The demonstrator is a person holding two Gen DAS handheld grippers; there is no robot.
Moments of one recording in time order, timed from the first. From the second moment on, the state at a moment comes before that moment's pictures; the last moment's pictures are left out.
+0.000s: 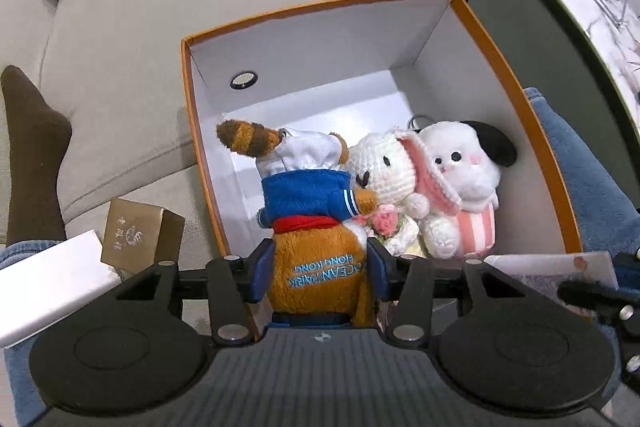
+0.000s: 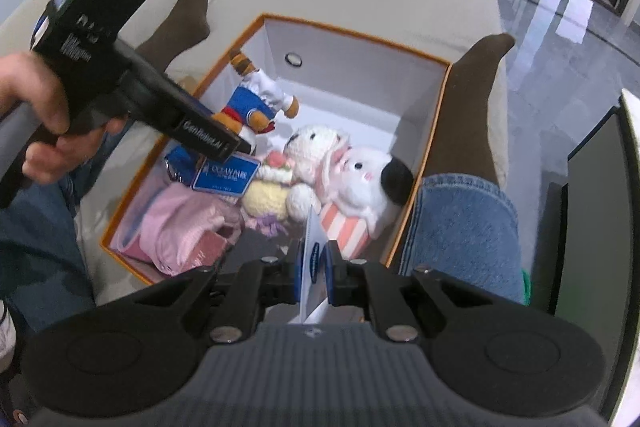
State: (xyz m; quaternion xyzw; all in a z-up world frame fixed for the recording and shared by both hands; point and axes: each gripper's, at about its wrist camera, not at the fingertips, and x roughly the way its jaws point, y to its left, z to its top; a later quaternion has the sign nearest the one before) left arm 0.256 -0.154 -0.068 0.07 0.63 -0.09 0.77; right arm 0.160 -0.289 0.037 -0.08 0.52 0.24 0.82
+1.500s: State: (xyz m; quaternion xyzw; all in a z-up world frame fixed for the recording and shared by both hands) left arm 0.223 -0.142 -0.015 0.08 0.55 -0.15 0.82; right arm 0.168 -0.269 -0.021 -0.04 0.63 0.23 0.74
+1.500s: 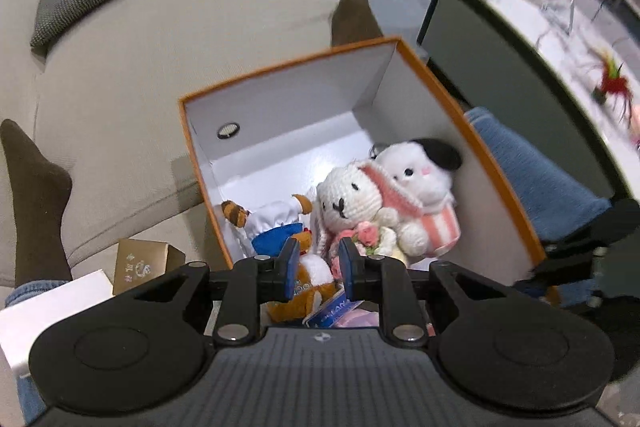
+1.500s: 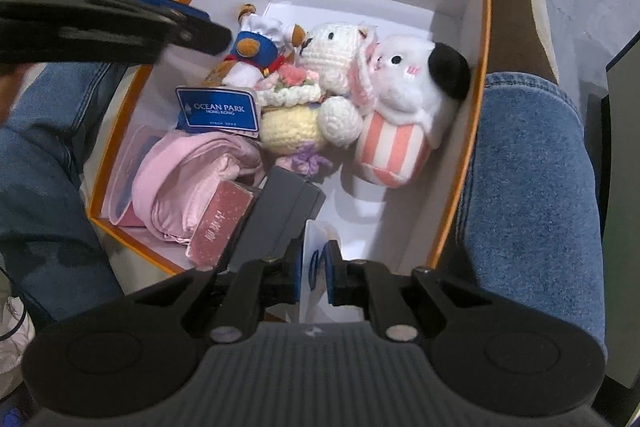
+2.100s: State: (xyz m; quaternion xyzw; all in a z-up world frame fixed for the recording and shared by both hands) left arm 0.174 -0.085 -0.002 0.02 0.53 -0.12 0.84; right arm 0.177 -0.257 -0.025 -0.04 0.66 0.22 0.72
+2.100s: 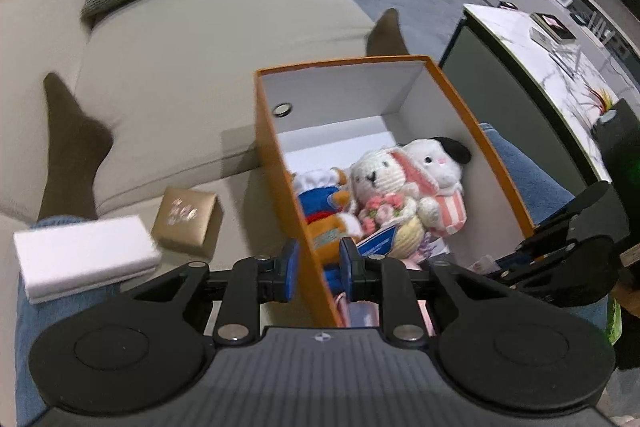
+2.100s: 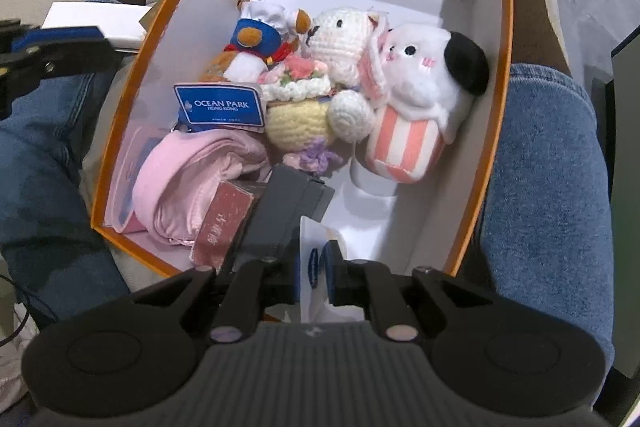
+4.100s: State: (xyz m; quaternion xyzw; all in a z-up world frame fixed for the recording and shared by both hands) left arm 0.153 -0.012 -0.135 0.61 0.46 -0.16 0.63; right arm 0.266 0.000 -0.043 -0.37 0.46 0.44 0.67
